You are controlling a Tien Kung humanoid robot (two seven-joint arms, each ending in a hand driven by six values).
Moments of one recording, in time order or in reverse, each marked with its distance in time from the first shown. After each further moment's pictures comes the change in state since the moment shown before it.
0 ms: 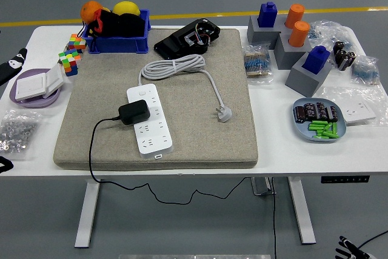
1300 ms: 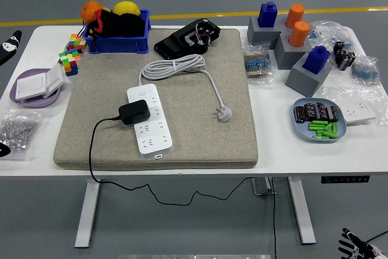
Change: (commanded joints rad) left arm -0.077 0.022 0.011 0.047 -0.010 0.015 -0.015; right arm 0.019 -0.025 -0.052 0.000 0.038 0.017 0.006
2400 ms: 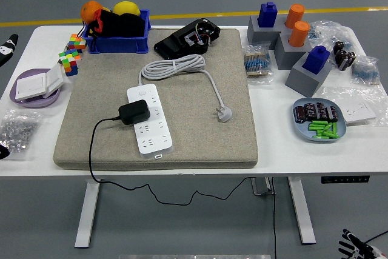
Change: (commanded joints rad) left arm -0.006 -0.008 -0.028 0.036 0.001 0.000 -0.003; right arm -0.001 0.000 0.004 0.000 -0.001 -0.001 0.003
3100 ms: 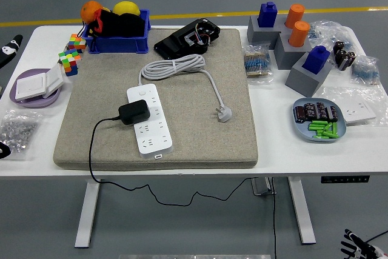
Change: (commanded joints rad) left arm -0.037 0.028 0.043 0.075 -0.021 0.023 -0.027; right arm 0.000 -0.012 -0.010 0.000 0.004 0.002 -0.006
